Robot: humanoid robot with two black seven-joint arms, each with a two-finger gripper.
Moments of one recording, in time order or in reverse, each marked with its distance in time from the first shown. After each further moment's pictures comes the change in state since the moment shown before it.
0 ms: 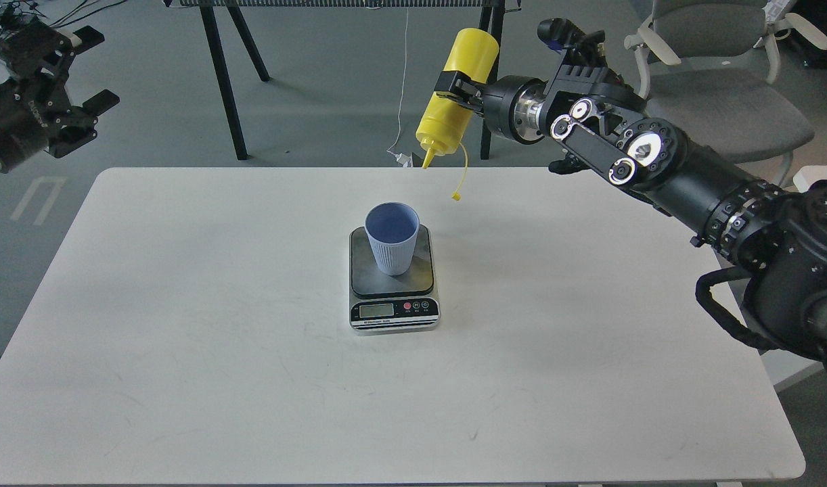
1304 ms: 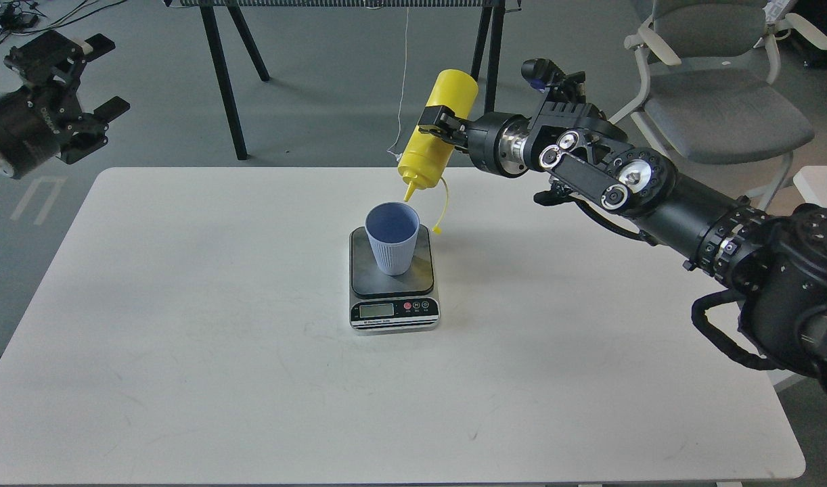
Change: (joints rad) left arm 0.021 -0.020 -0.013 0.000 0.000 0.000 0.000; right arm -0.069 0.000 -0.003 0.073 0.064 0.001 -0.010
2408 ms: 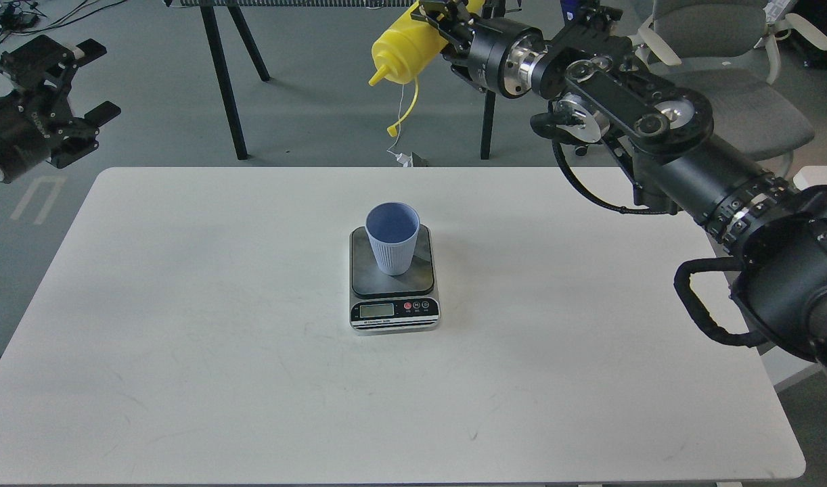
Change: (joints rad) left arm 0.009 0.019 0.003 0.011 0.003 0.000 0.000; right arm 0.083 -0.006 0.520 0.004 0.162 0.008 -0.004
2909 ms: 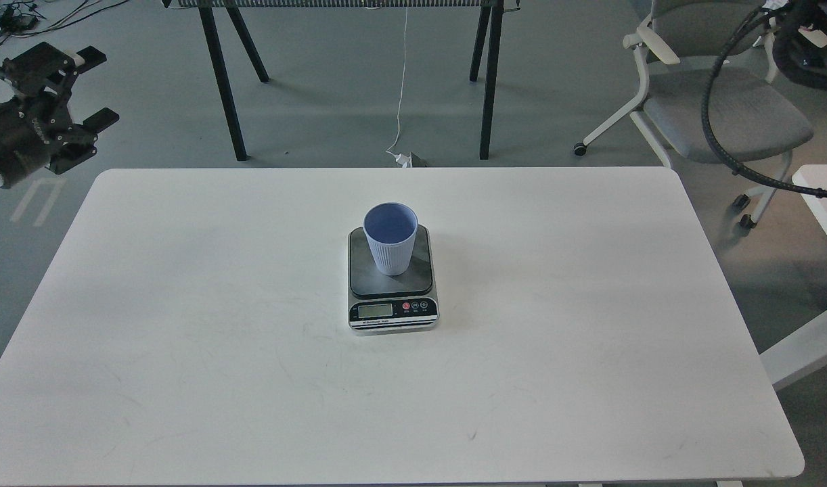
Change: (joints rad) left arm 0.015 -0.001 0.010 0.004 0.006 0.000 0.000; right arm -0.243 -0.596 0.199 0.283 0.907 0.119 -0.052
